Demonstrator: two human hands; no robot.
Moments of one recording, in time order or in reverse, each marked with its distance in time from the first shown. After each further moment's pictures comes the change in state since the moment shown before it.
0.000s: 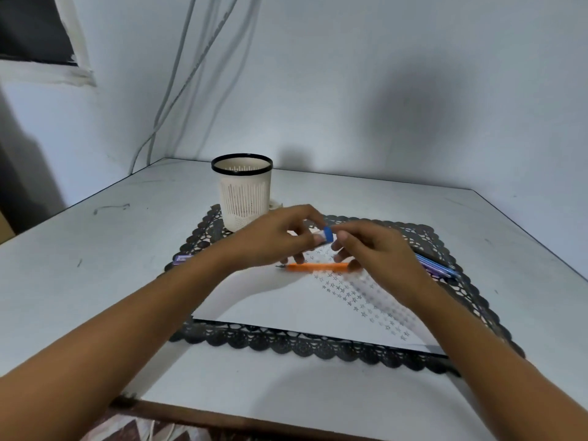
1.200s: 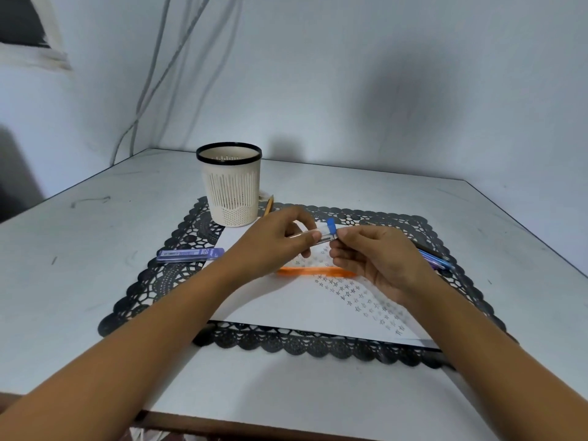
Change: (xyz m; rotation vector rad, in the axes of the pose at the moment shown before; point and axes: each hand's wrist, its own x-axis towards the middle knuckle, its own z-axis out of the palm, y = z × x) left_hand 0.001 -0.012 0.027 -0.036 0.146 -0.043; right_hand 0.000 0.004 -0.003 0.620 0.043 0.429
